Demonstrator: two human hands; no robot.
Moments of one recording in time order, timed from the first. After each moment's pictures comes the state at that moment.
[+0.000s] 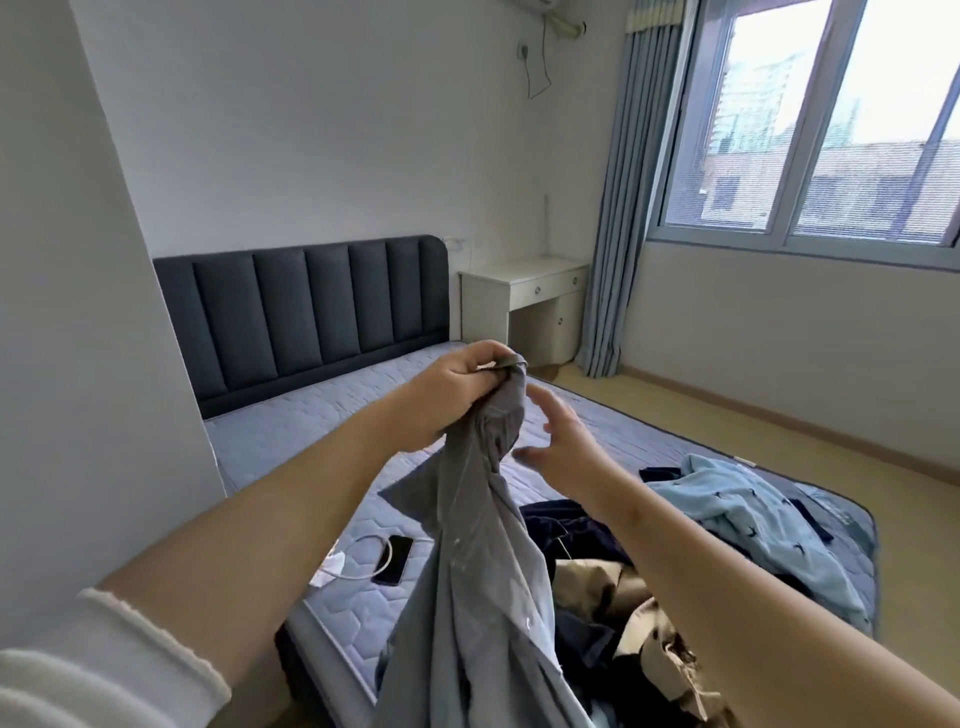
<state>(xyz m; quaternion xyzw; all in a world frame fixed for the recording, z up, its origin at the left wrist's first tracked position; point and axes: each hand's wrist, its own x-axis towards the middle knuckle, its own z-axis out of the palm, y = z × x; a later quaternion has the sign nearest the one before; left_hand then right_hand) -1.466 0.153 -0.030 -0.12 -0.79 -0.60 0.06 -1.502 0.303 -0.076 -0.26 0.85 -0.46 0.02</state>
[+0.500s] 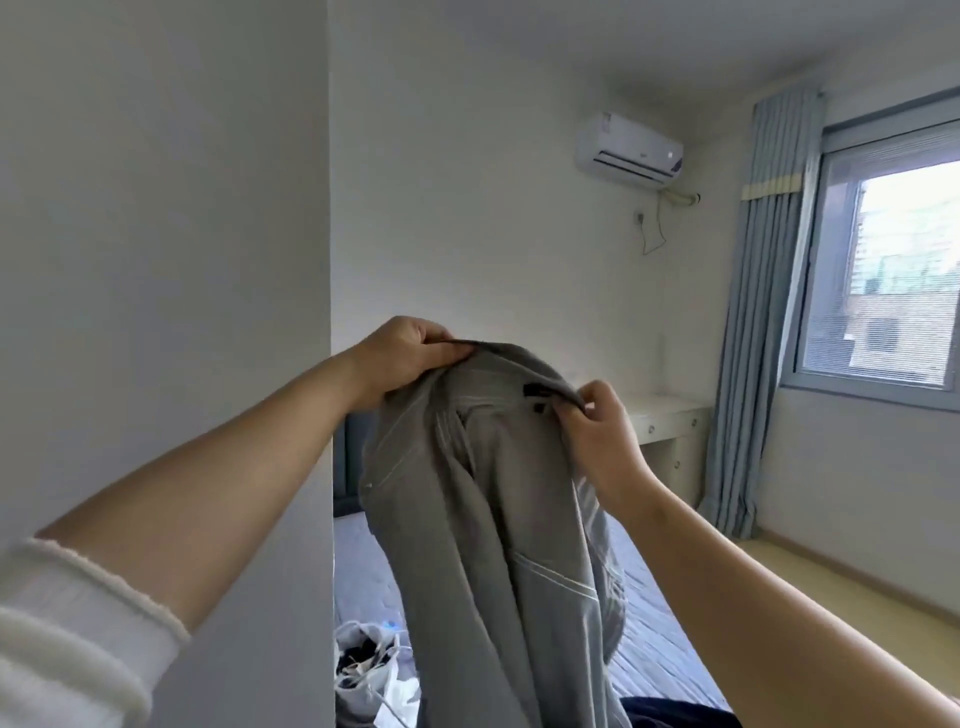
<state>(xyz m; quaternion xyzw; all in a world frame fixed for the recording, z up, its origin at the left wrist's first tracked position) -1.387 0.042 0.133 0.01 -0.86 -0.44 0.27 -1.508 0.211 0.057 -0.31 0.67 -0.67 -0.09</state>
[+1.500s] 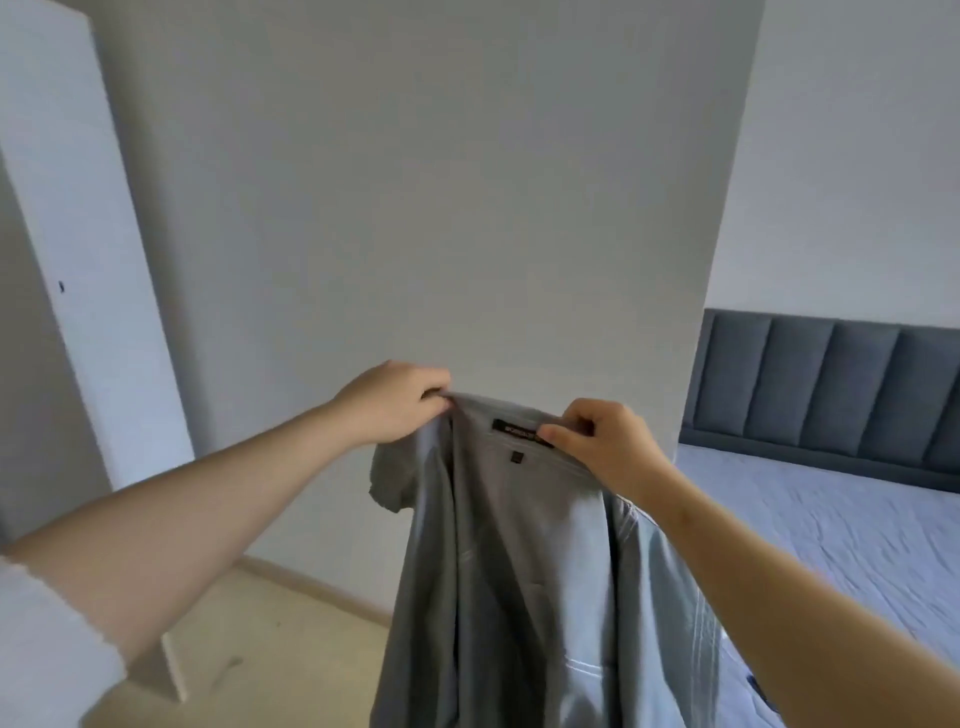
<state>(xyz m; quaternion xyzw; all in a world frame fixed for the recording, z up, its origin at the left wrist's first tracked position) -1.045 0.101 0.020 0.47 -0.85 0.05 0.22 -1.280 0.143 -0.019 -0.70 0.58 -0.41 0.13</state>
